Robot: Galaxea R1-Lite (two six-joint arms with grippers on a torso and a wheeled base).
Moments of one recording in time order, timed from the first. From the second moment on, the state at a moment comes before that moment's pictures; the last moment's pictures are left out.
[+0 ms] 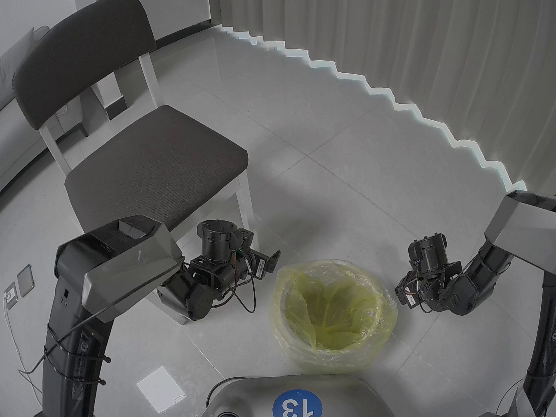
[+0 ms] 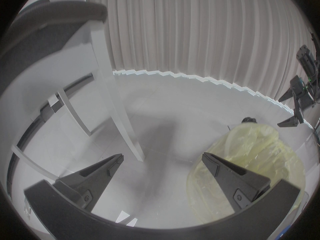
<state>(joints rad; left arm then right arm) -0.46 2.48 -1.22 -0.93 0.05 0.17 0.31 2.22 -0.78 -0.62 -0.54 -0.20</state>
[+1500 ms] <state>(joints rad) -0.72 2.50 -0.92 -1.01 -0.05 0.38 0.56 2.22 -0.65 -0.75 -0.51 -0.23</state>
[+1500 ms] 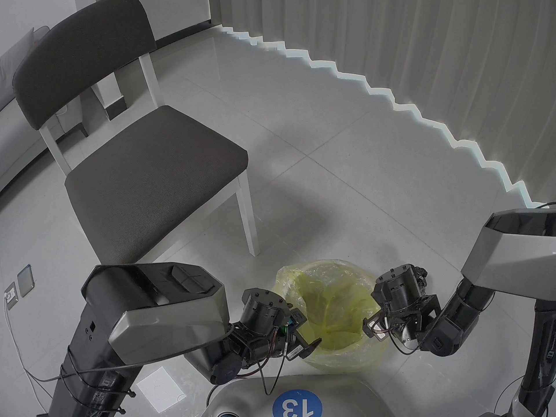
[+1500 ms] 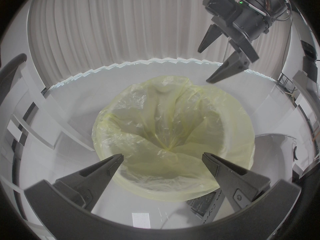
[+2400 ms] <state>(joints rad) -0.63 2.37 -0.73 -1.26 -0.05 0.35 0.58 2.30 -0.54 -0.77 -0.49 -0.30</state>
